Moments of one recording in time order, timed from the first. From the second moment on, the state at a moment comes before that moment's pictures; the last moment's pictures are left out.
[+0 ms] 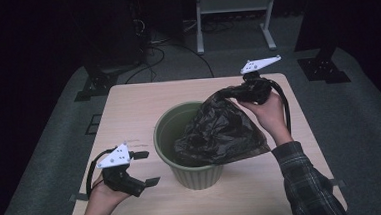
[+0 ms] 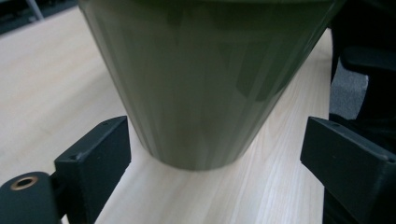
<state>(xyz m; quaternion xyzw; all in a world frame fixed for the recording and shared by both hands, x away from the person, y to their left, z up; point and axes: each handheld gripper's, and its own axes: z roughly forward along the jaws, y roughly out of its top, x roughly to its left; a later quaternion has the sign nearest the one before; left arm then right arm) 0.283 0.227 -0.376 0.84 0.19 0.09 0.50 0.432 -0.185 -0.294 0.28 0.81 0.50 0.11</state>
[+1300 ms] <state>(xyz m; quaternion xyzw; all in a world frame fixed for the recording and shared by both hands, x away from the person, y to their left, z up) 0.317 0.122 -0.281 0.86 0.05 0.07 0.50 0.435 -0.178 -0.296 0.28 0.82 0.50 0.10</state>
